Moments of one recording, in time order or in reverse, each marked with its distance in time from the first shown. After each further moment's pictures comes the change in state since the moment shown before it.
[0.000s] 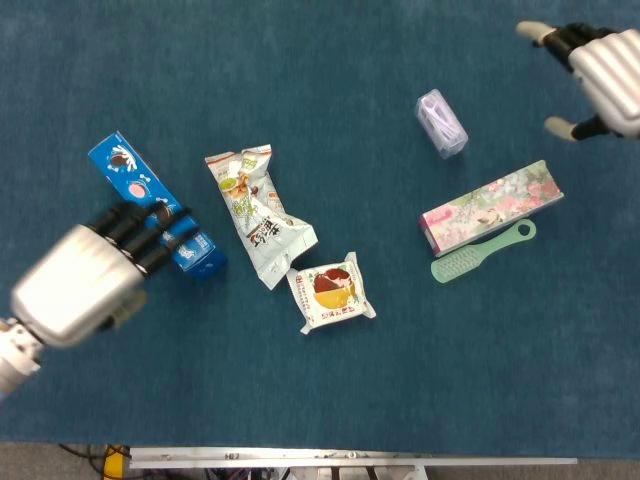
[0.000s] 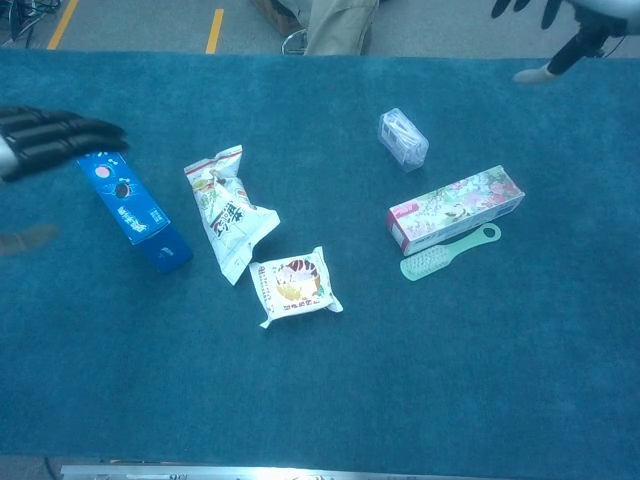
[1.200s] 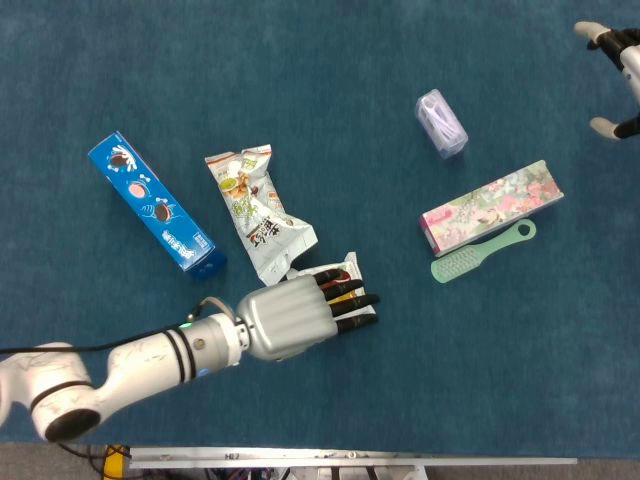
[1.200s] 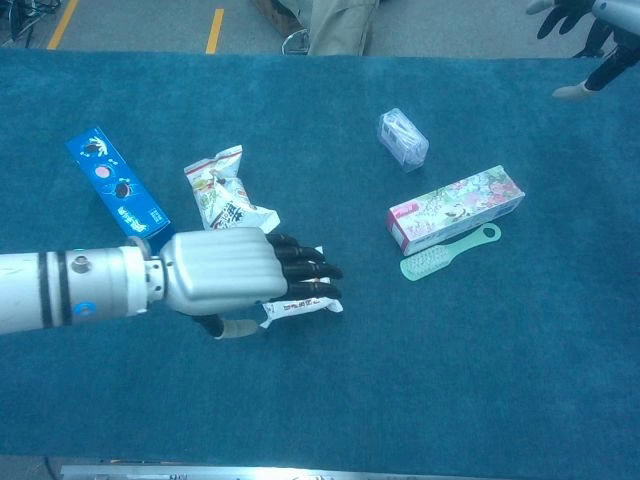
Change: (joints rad) left arm -0.362 -0.492 -0.119 0.038 -0.324 -0.608 0.290; right arm -0.063 -0.058 0.003 0.166 0.004 -0.063 0.070
